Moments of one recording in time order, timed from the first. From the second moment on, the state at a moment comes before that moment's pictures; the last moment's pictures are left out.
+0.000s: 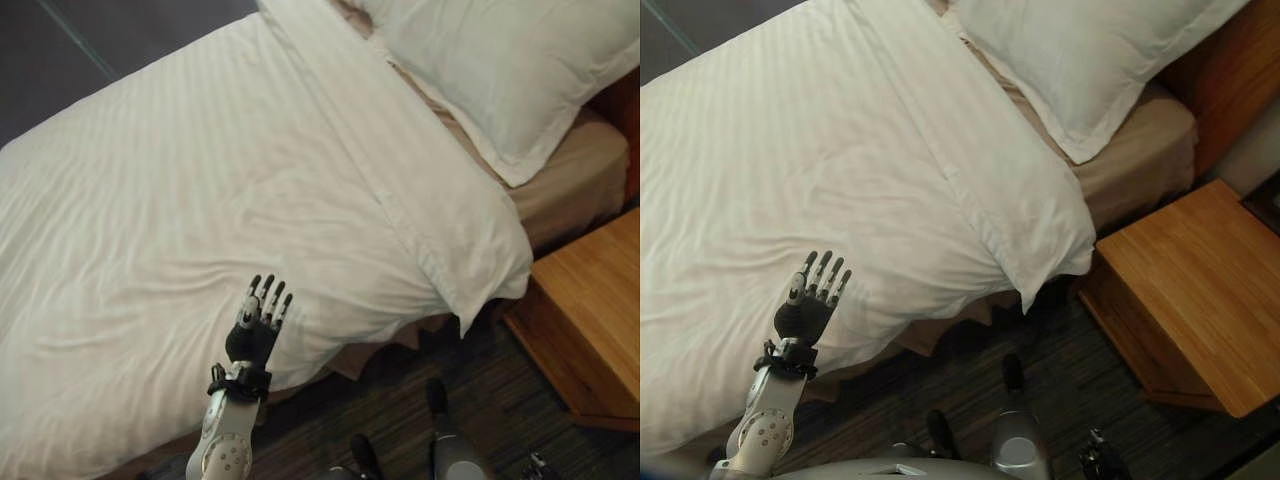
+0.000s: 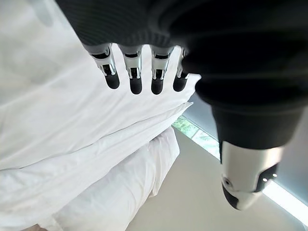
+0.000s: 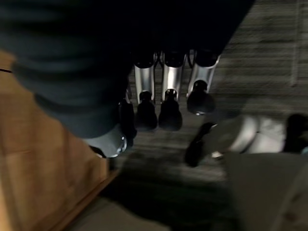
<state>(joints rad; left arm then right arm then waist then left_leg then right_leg) 0.20 0.26 -0.07 -0.06 -1.08 -0.15 -0.12 0.16 -0.29 -0.15 1.01 1.02 -0.08 0.12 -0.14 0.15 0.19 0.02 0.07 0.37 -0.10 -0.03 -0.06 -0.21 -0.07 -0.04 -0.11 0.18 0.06</state>
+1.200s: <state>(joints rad) 0.23 0.20 -0.19 0.08 -0.85 -0.11 -0.09 0.19 -0.39 0.13 -0.04 0.37 -0.16 0.06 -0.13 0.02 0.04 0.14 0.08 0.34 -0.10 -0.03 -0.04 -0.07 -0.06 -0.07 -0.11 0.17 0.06</state>
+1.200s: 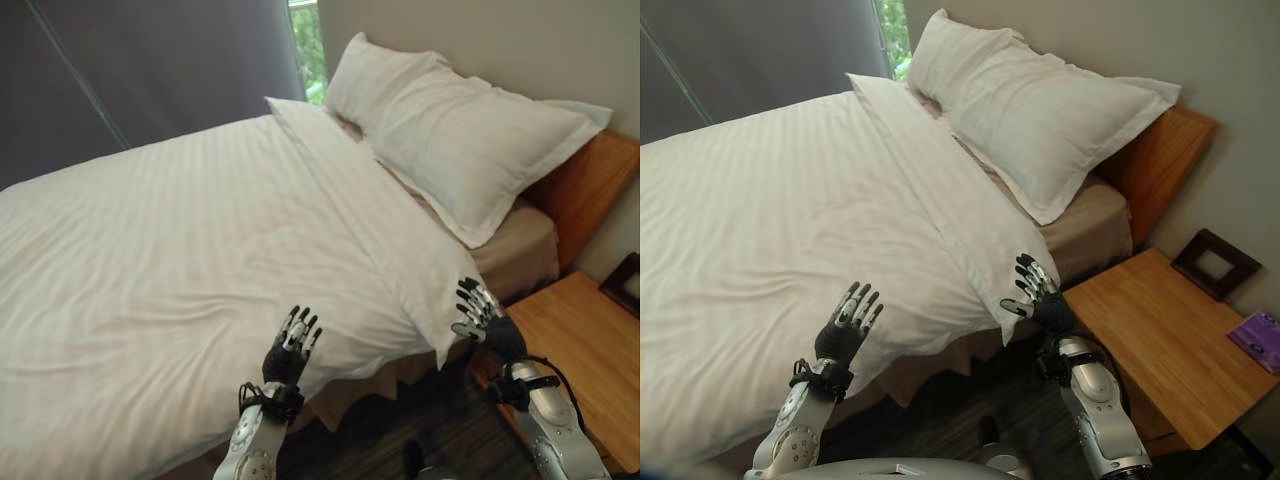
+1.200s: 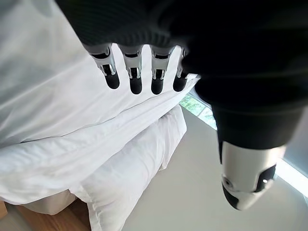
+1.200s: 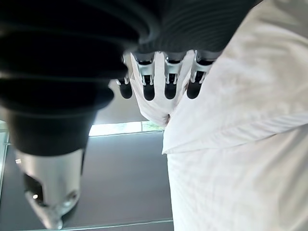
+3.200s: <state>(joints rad) 0.24 0.22 -0.03 0.04 -0.74 -0.16 0.00 0.23 -0.29 0.06 0.08 0.55 -0.13 0.03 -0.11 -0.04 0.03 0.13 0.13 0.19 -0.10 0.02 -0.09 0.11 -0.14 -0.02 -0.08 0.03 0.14</state>
